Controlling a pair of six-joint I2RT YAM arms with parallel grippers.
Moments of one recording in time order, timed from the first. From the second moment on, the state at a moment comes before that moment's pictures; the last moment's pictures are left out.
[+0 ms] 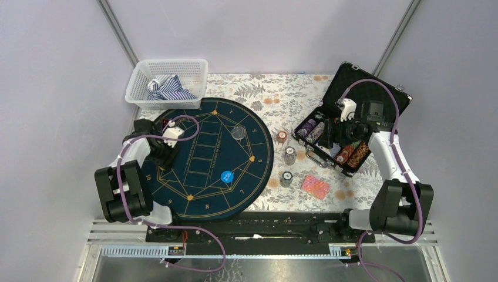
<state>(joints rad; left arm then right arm) 0.28 1.45 0.85 -0.66 0.26 0.85 -0.13 1.34 0.99 -0.67 -0.60 -0.28</state>
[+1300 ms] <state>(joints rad) 0.29 1.45 1.33 -0.77 0.38 0.70 -0.13 1.34 1.26 -0.71 -0.54 -0.29</state>
